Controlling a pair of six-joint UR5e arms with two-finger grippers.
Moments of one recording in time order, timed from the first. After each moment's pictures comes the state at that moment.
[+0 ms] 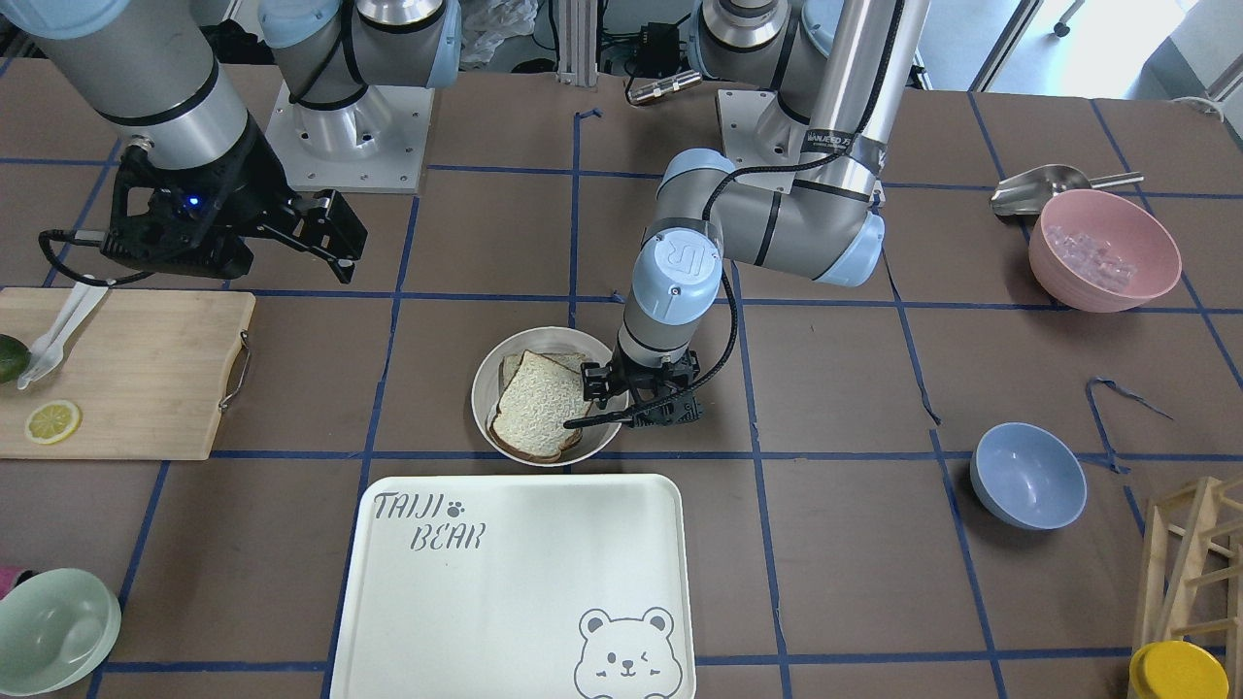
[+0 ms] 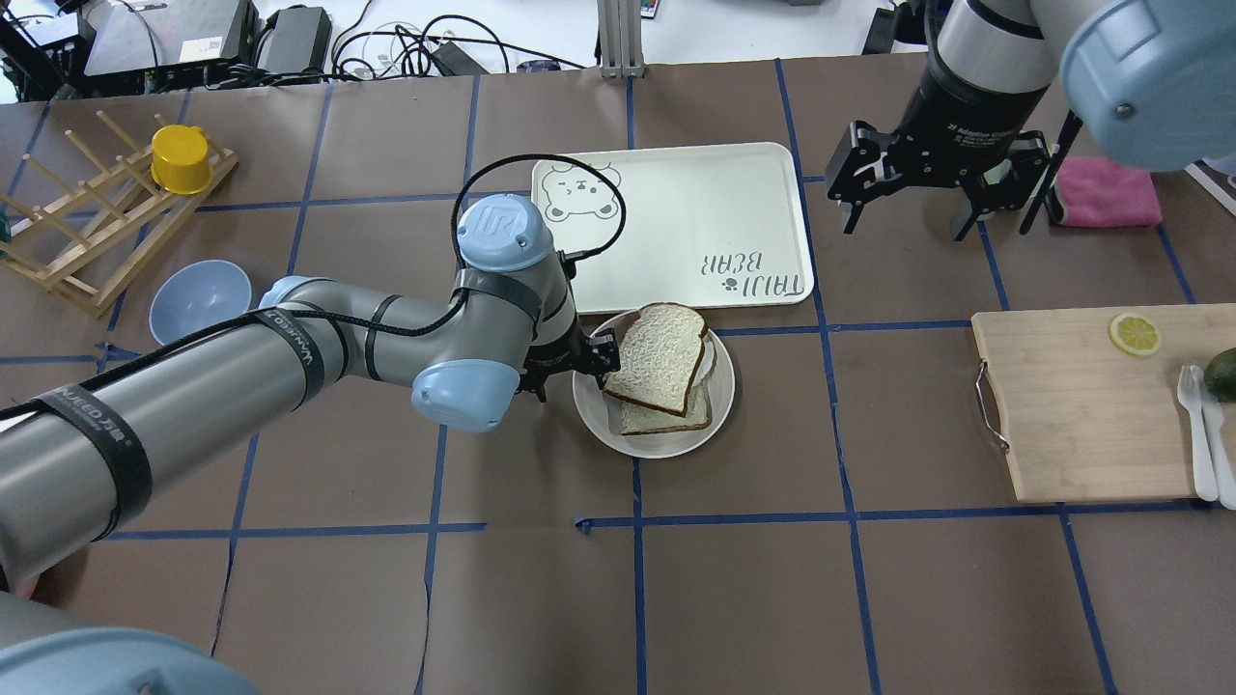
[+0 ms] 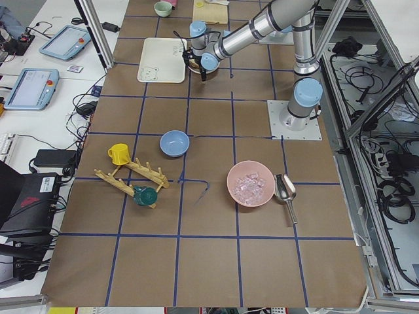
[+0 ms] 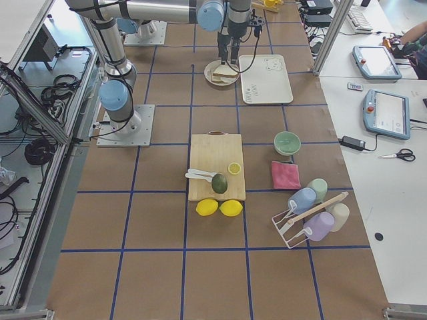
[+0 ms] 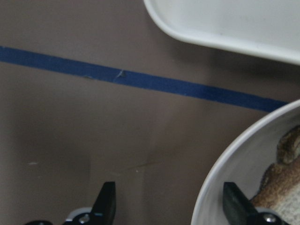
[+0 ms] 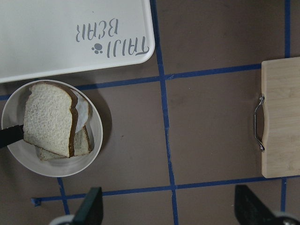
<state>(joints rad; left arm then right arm) -1.85 -2.00 -1.93 -0.83 1.48 -0.45 1.55 -1.53 1.57 -1.53 -1.54 0.08</state>
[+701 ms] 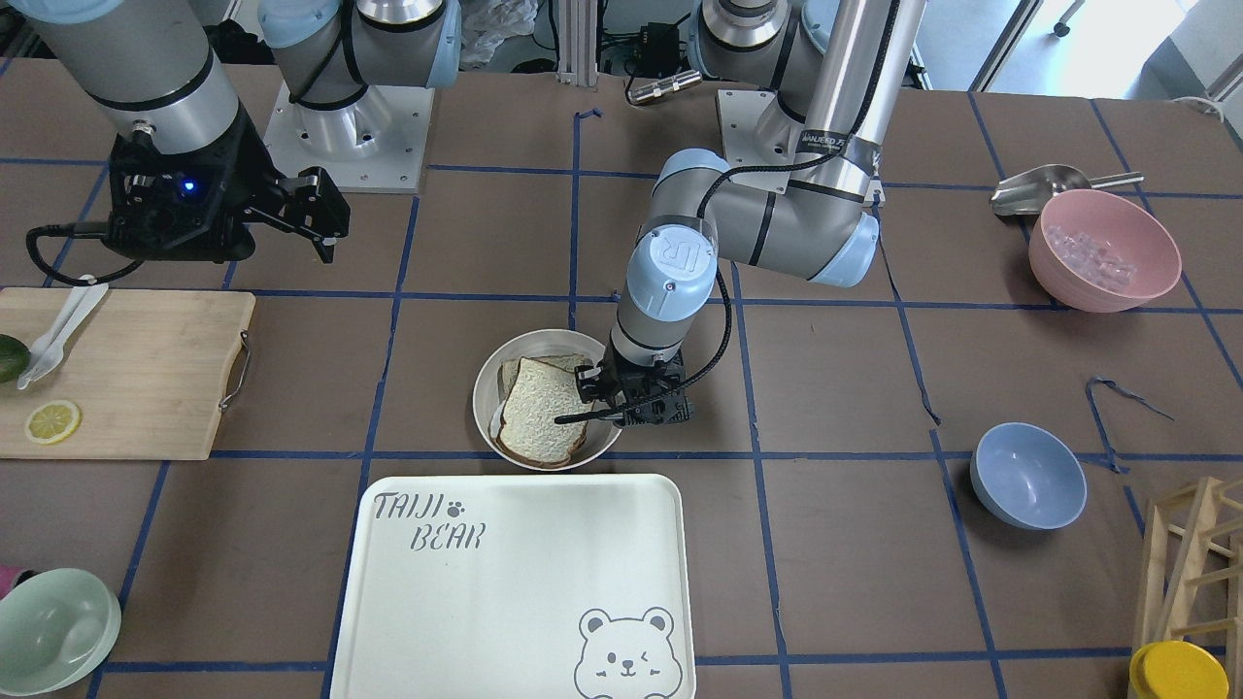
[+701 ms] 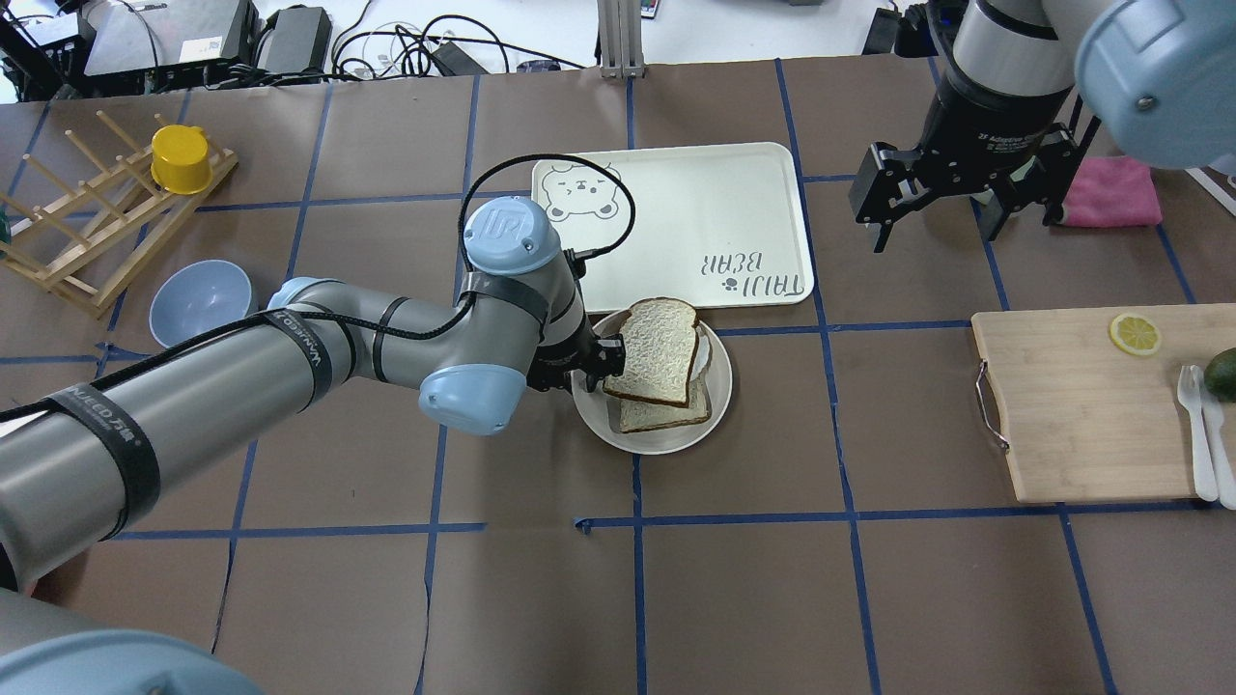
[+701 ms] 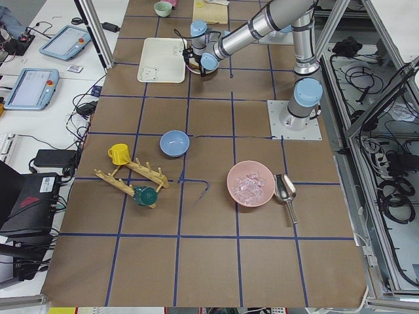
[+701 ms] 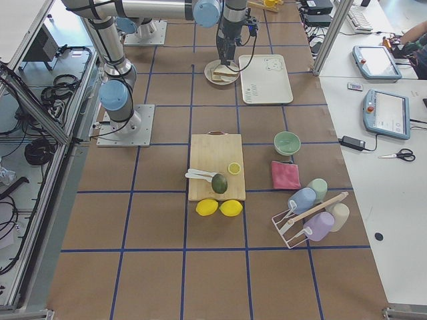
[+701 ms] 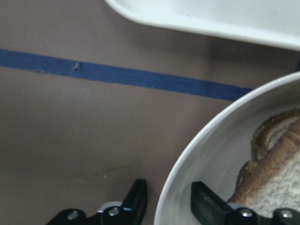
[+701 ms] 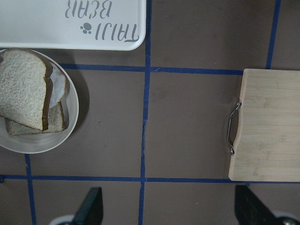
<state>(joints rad) -1.86 -1.99 -1.92 -0.81 1.45 -0.45 1.55 -1.54 1.56 -1.51 -1.61 -0.06</state>
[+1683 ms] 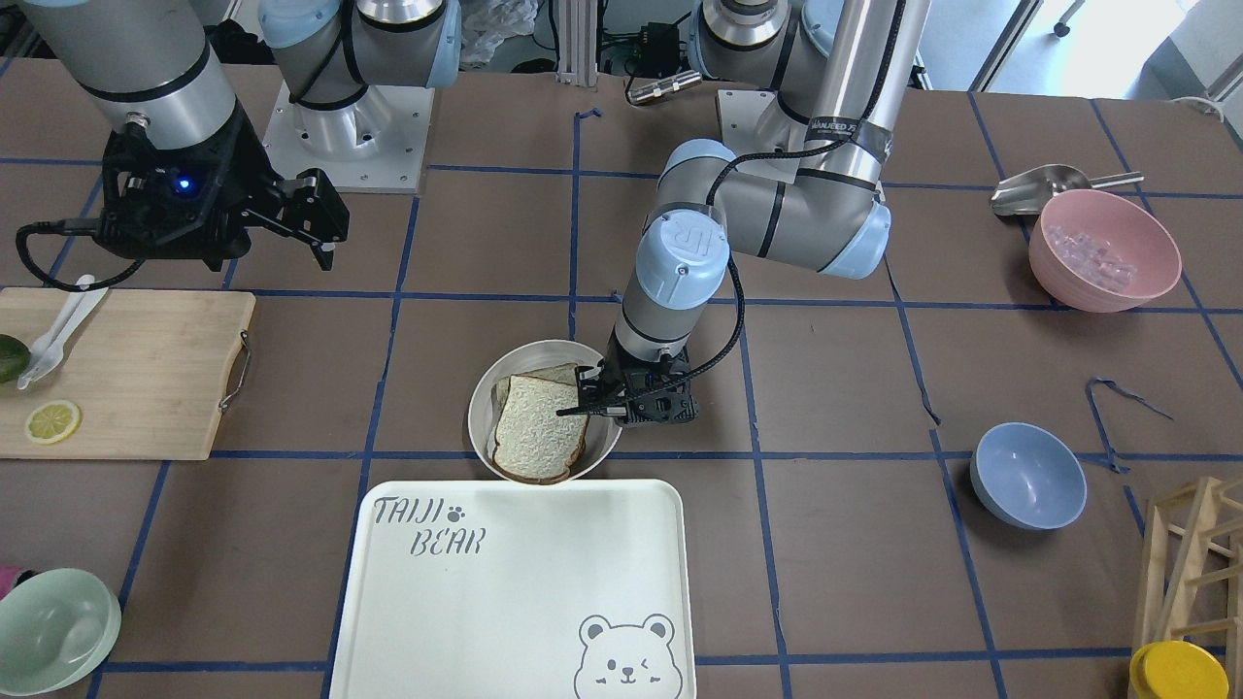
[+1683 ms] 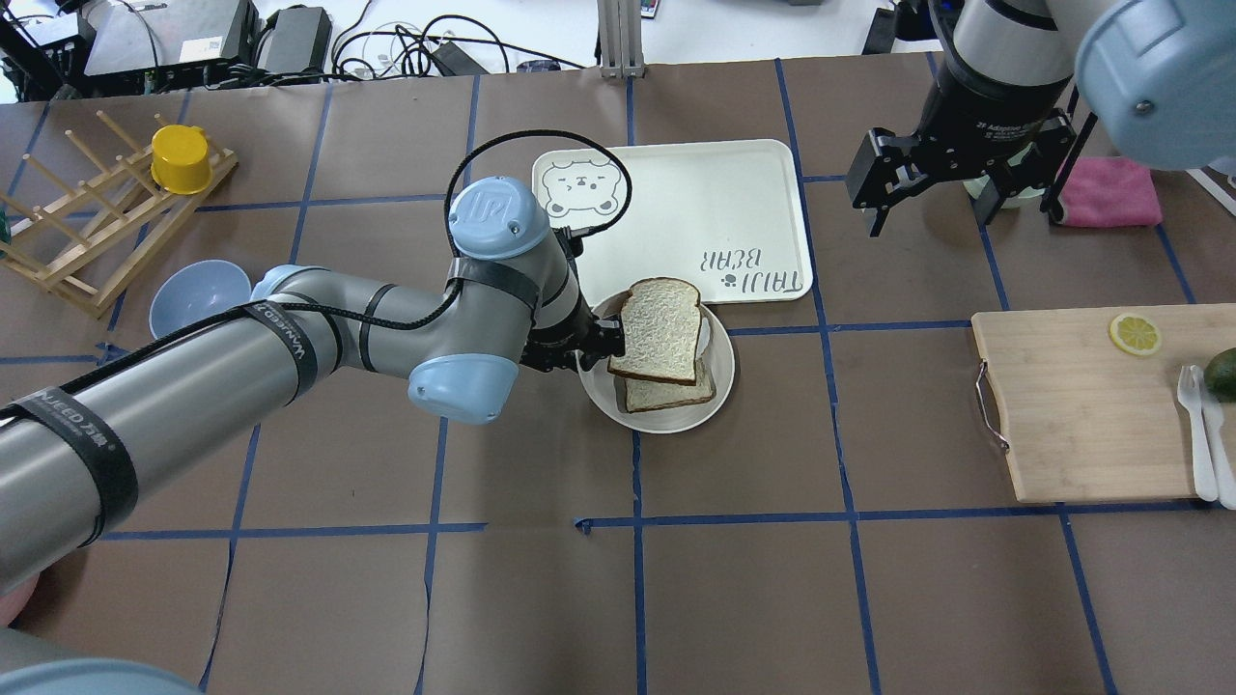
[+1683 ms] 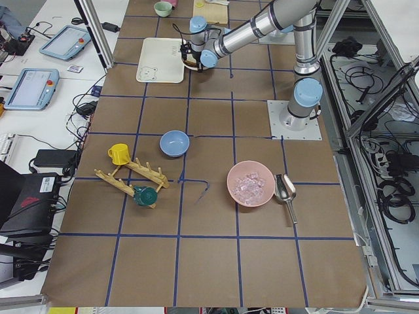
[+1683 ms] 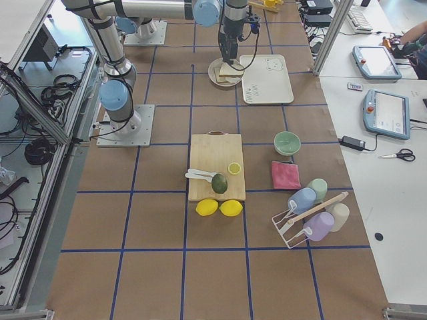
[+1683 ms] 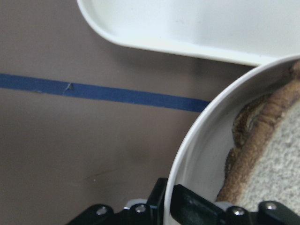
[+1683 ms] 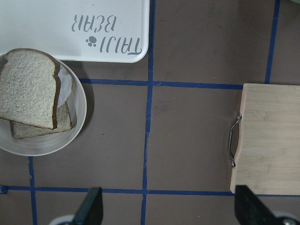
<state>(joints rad) -1.85 -1.97 -1.91 -0.80 1.44 -0.43 1.56 -1.54 1.56 -1.56 -1.60 -0.07</state>
